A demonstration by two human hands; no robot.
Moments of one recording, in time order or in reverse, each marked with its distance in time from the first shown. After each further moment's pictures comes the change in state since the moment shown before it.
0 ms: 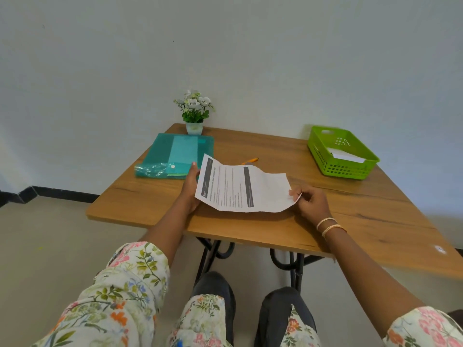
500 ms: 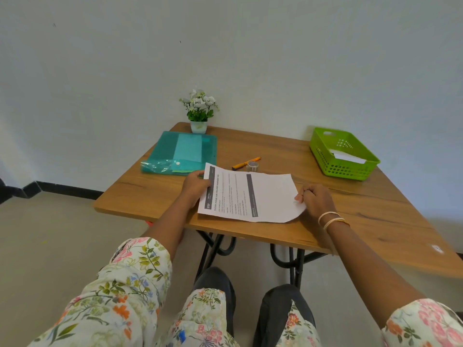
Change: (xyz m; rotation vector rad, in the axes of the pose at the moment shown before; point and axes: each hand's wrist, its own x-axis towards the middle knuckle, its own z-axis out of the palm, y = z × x) left_hand -0.006 0.001 -0.007 0.509 0.189 0.047; right_hand 0.003 -0.016 -0.008 -0.195 -0.048 0.182
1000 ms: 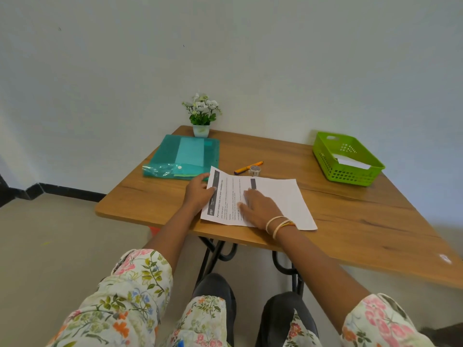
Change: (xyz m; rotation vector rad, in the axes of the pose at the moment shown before) left_hand 0.004 -0.013 0.004 0.210 0.072 0.185; right_hand -0.015 -0.078 0.101 -0.556 -0.436 -0.214
